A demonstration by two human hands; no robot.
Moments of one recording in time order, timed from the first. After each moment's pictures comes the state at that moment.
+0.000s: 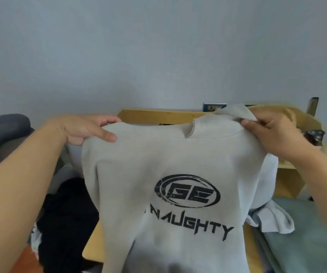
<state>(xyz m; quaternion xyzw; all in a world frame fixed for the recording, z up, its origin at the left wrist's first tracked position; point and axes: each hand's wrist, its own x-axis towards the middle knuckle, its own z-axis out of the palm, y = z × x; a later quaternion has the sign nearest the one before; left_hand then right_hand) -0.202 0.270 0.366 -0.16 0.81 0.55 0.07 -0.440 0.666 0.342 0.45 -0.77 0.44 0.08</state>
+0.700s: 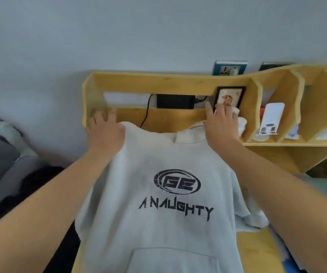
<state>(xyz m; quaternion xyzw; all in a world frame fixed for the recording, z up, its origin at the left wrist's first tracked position) -0.377 0.161 0.149 -0.32 0.93 0.09 -0.14 -0.558 0.431 0.162 0.27 -0.95 0.01 0.18</state>
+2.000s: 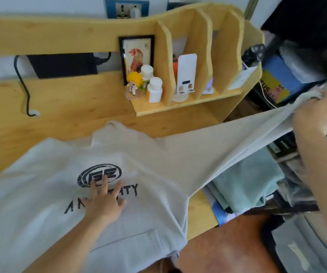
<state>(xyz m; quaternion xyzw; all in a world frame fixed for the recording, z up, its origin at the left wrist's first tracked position) -0.394 0.371 -0.100 -0.14 0.93 0.12 0.33 -0.625 0.836 0.162 -0.26 -0.89 0.21 0.31</state>
